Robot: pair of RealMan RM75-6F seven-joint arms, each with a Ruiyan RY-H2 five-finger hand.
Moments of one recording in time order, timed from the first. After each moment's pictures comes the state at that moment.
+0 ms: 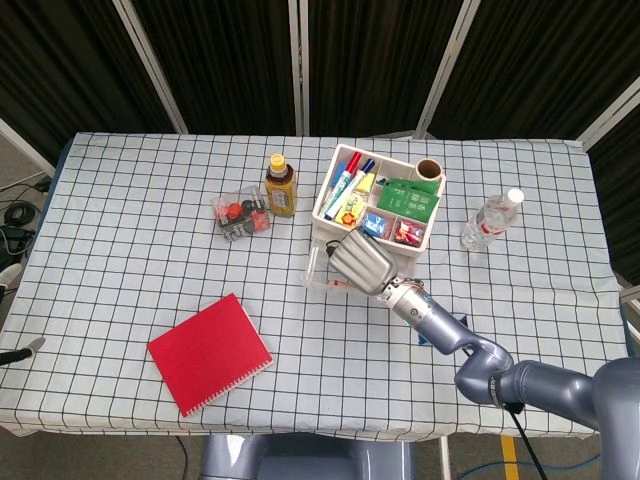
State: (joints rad) left arm -0.10 -0.97 -0.07 -1.68 1.41 1.41 -0.11; right arm 0.96 -1.47 0.14 -1.36 -1.47 0.98 -0.68
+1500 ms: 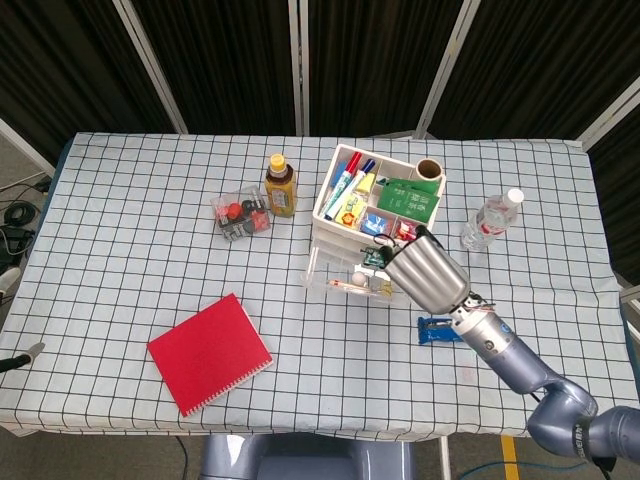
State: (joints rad) left arm -0.07 -0.96 -0.05 -1.71 1.47 1.48 -0.11; right arm 0.75 -1.10 0.12 -1.75 -1.59 1.23 -0.78
